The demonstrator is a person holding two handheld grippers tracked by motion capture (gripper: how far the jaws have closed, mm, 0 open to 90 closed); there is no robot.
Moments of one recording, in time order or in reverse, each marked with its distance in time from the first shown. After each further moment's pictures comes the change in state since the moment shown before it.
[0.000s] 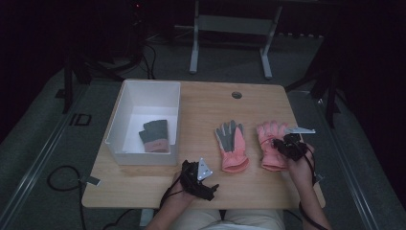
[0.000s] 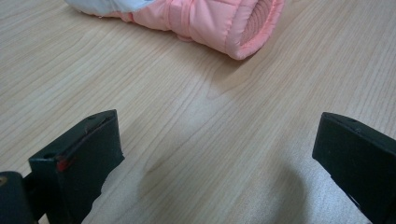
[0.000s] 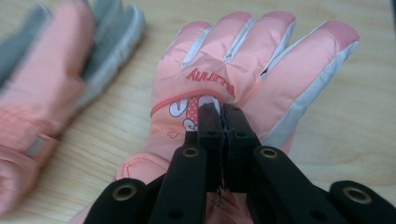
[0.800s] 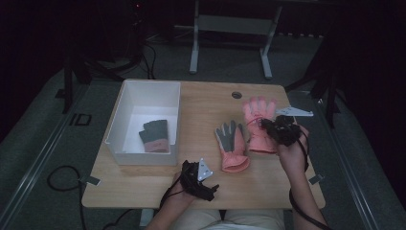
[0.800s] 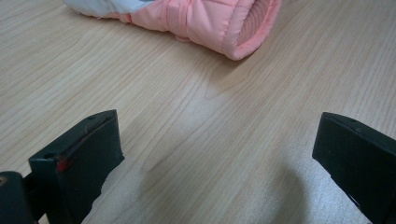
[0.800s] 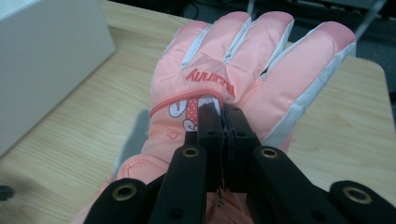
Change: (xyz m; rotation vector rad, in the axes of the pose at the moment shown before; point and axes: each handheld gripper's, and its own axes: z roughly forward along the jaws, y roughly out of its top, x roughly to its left) left arm -0.001 0.000 -0.001 -0.001 0.001 0.004; right arm 0.066 0.076 -0.059 -0.172 0.070 -0.062
